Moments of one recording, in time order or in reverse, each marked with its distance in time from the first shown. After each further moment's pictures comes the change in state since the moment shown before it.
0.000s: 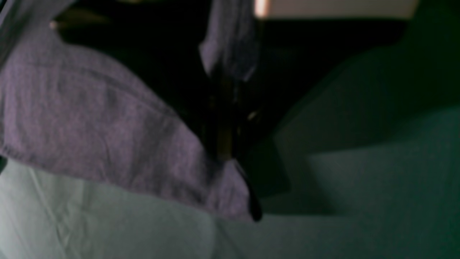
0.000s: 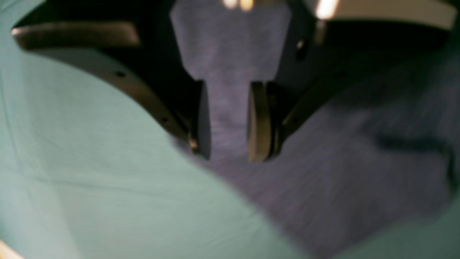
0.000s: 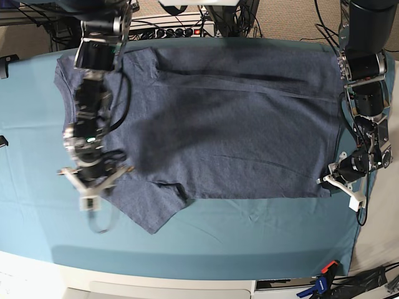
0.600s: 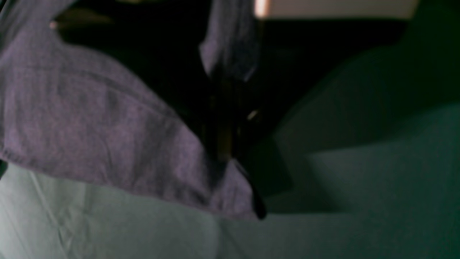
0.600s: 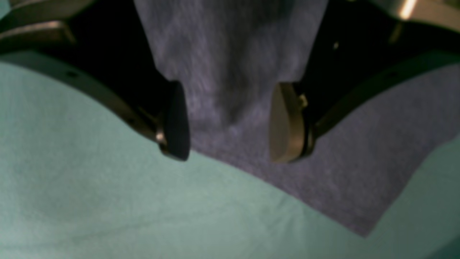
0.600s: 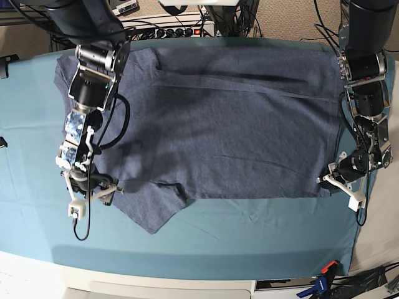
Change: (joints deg) left arm 0.0 0.0 0.0 0.0 0.1 -1.1 0.0; right arm 13.2 0.1 7.8 -26.2 7.8 1.7 4.6
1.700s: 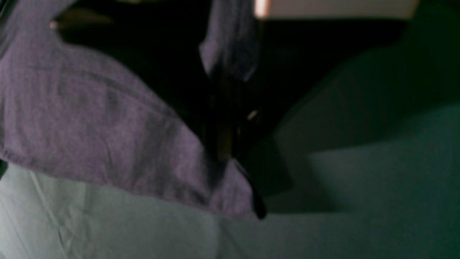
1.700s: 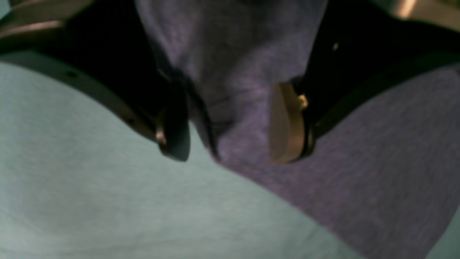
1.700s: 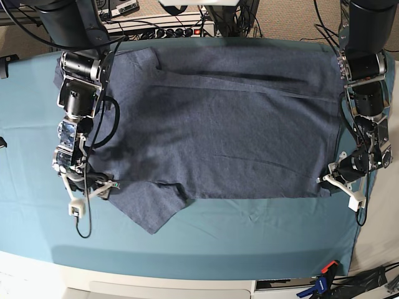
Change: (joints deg) left arm 0.0 0.0 0.0 0.0 0.0 0.0 0.0; right arm 2.9 5.2 -5.3 -11.2 -0.1 1.9 2.7
